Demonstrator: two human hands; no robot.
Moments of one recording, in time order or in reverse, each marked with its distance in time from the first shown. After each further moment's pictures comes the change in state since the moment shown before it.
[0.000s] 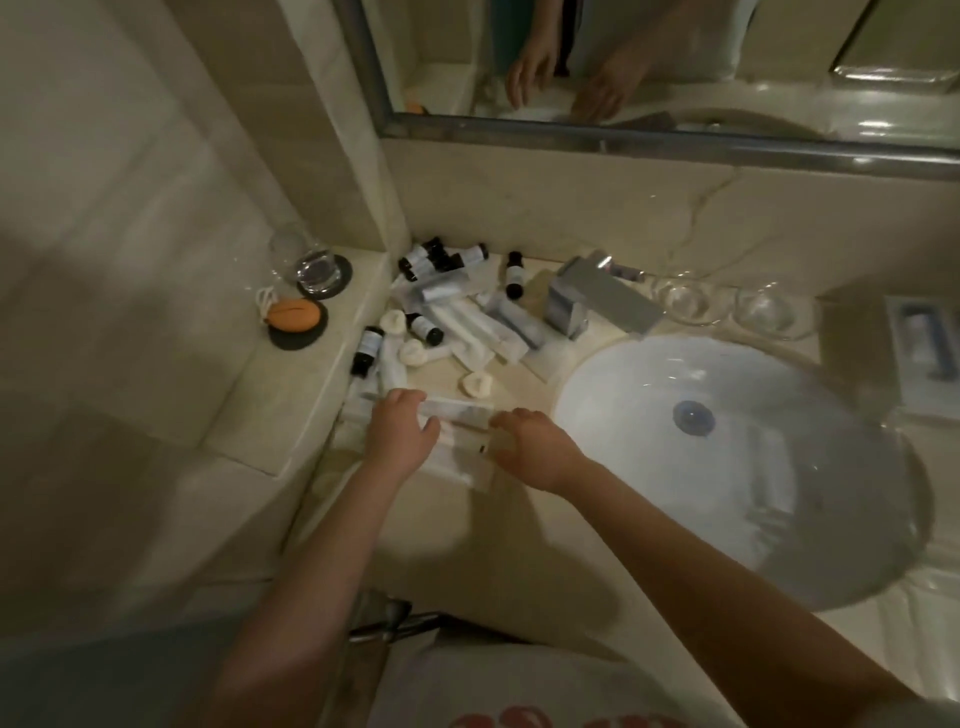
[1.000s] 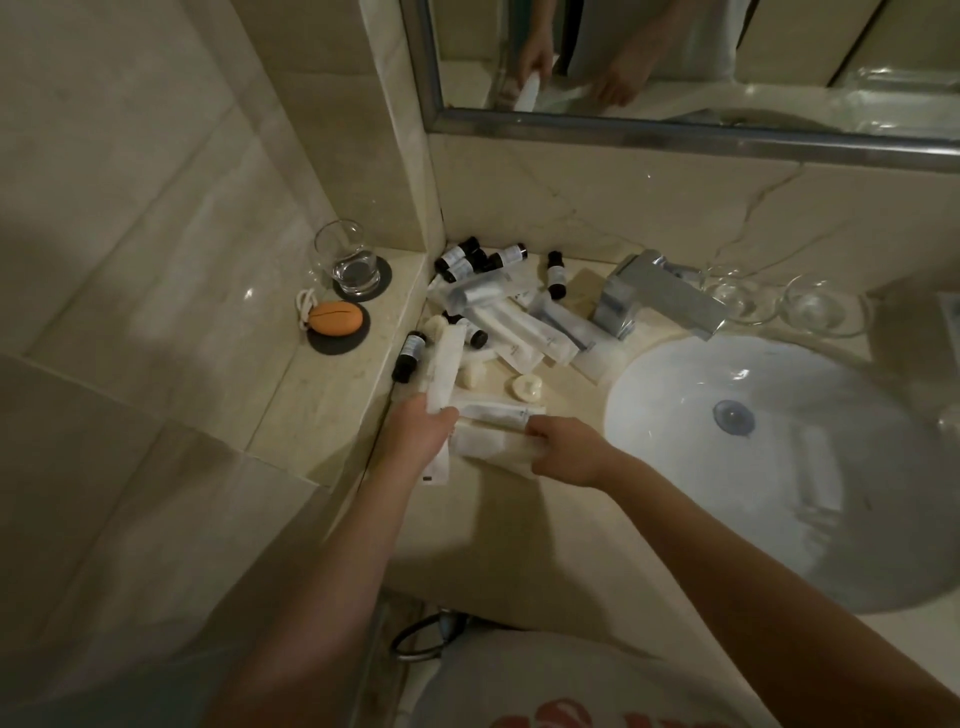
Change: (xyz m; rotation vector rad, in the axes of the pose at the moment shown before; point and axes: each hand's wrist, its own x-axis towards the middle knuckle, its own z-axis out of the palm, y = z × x) left_hand 0.019 -0.037 -0.029 -0.453 -0.083 -0.226; right_hand 0.026 -0.035 0.010 0.100 -0.077 0.108
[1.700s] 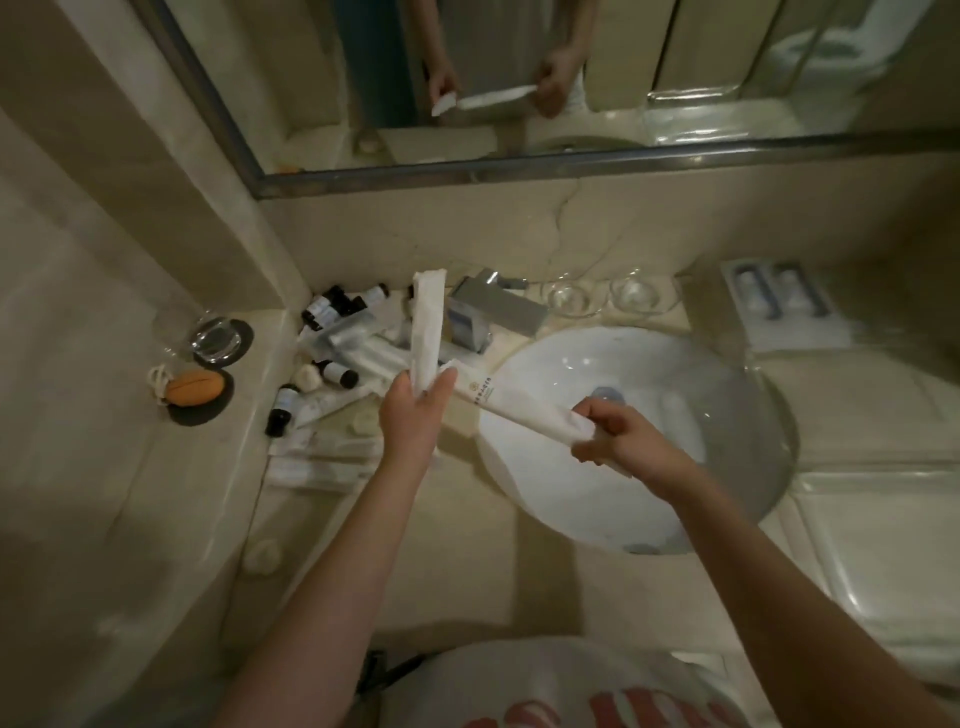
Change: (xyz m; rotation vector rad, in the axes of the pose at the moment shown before) left_hand -0.077 0.114 0.106 -0.311 0.012 0.305; right_hand -0.152 0.130 -0.073 0.761 0.359 0.084
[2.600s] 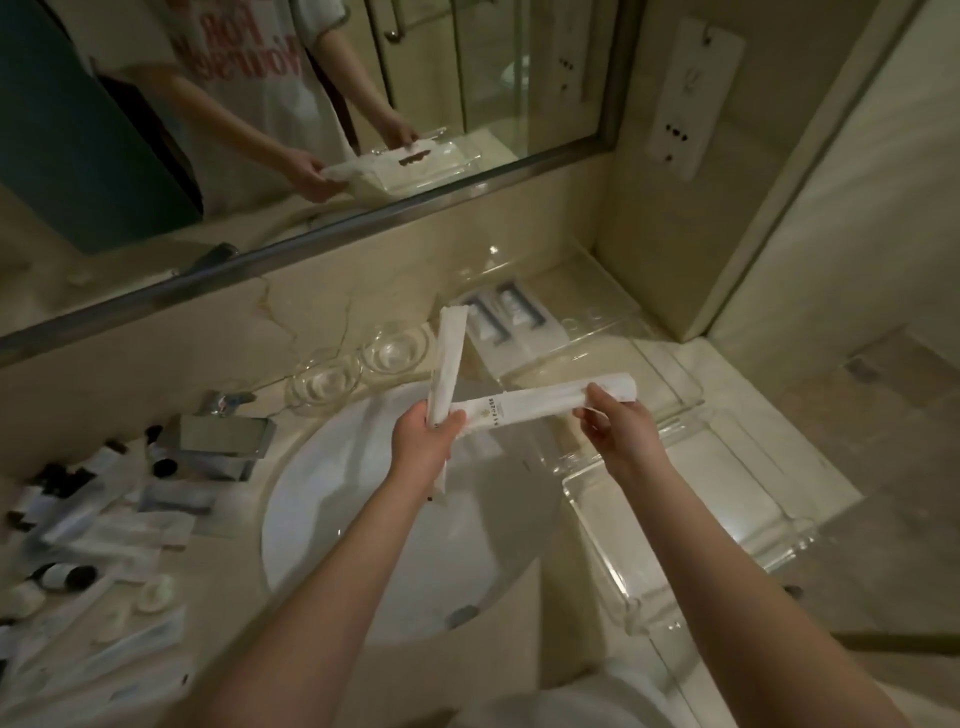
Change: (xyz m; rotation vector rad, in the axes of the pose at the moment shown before) left_hand -0.059 0.070 0.274 0.171 -0.492 0.097; right_hand -0.059 0.124 -0.215 1.125 0.875 0.098
